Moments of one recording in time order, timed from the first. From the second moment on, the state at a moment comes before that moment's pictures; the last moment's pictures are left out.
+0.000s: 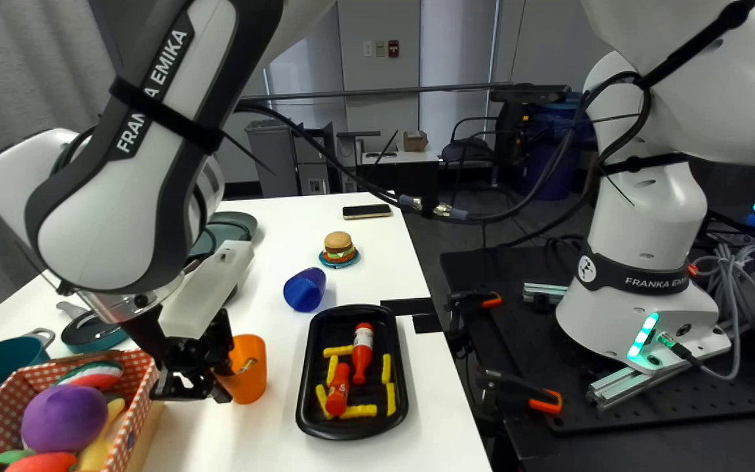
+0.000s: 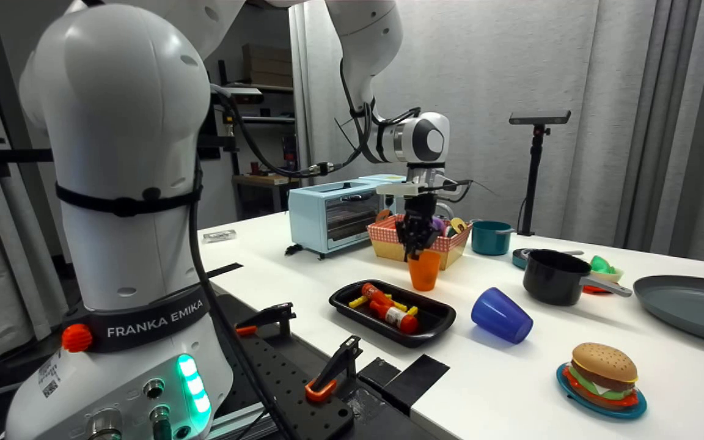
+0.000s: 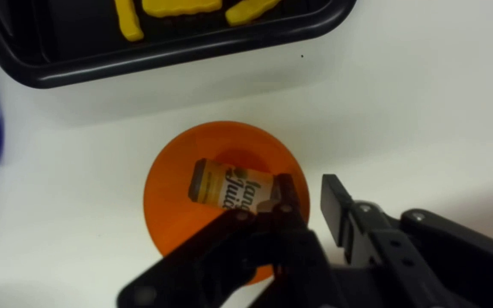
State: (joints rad) arm 0.08 0.64 0.01 -1.84 -0.02 2.22 0.27
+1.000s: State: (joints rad) arm 0.08 0.55 0.01 -1.88 0.01 2.22 0.29
